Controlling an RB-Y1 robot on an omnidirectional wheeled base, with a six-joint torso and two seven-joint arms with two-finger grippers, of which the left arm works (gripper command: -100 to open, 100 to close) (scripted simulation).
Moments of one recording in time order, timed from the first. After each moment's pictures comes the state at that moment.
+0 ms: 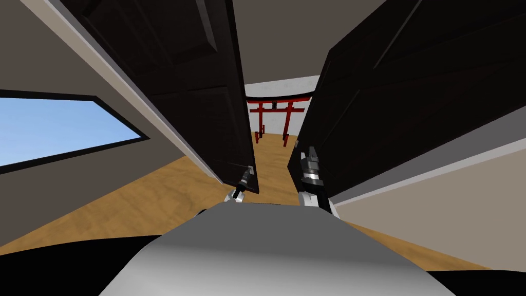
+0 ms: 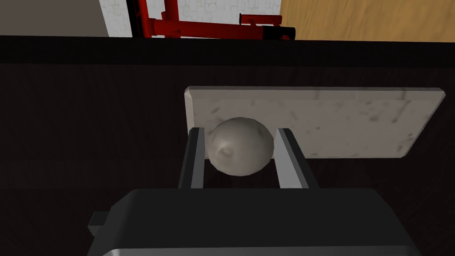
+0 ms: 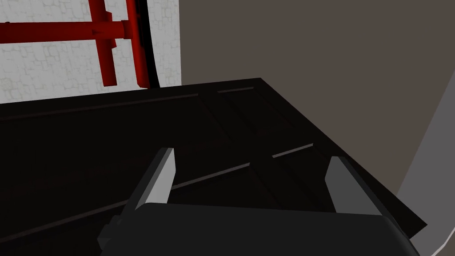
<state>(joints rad) -0.22 0.07 0.01 -0.53 -0.22 -0.86 0.22</state>
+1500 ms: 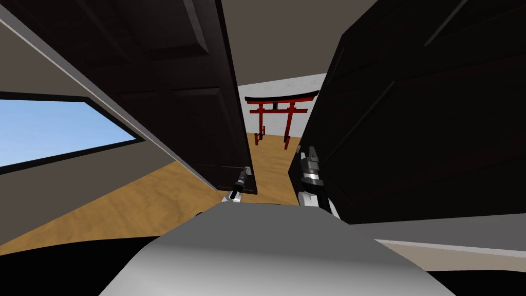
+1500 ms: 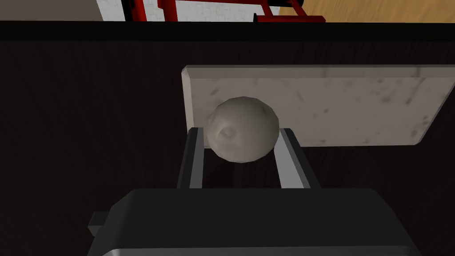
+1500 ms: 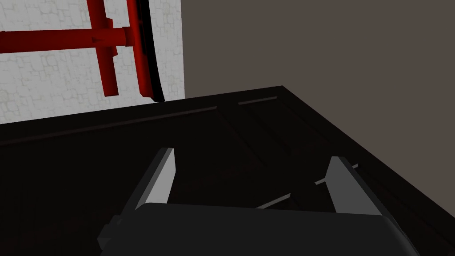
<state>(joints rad) -0.20 0.09 0.08 -0.55 -0.18 -0.84 0.19</state>
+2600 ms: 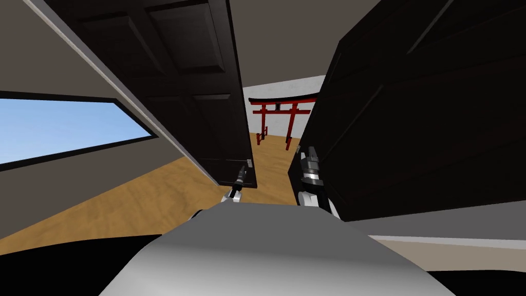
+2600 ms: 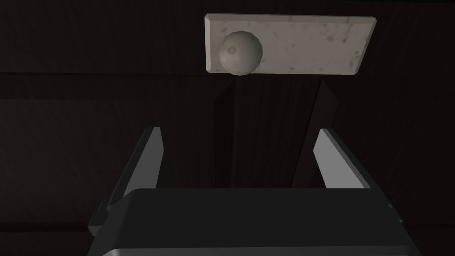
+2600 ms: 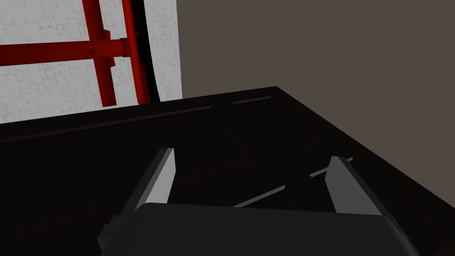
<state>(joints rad) -0.24 0.09 0.13 -0.49 -0.15 -0.86 0.16</state>
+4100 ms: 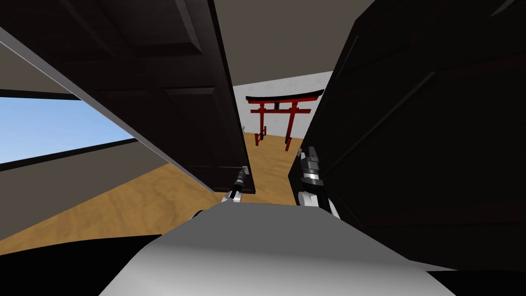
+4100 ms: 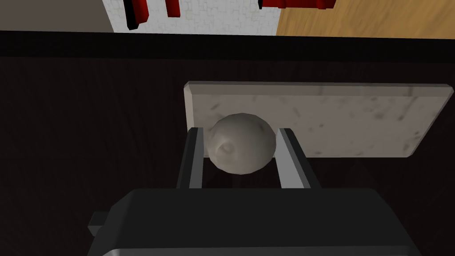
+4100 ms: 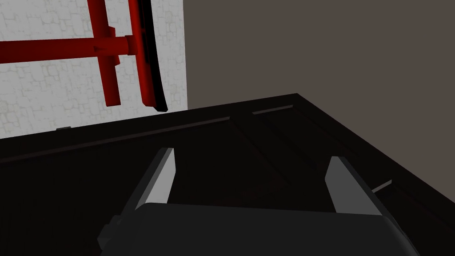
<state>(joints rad) -0.24 0.09 0.14 -0.48 -0.13 -0.87 0.14</state>
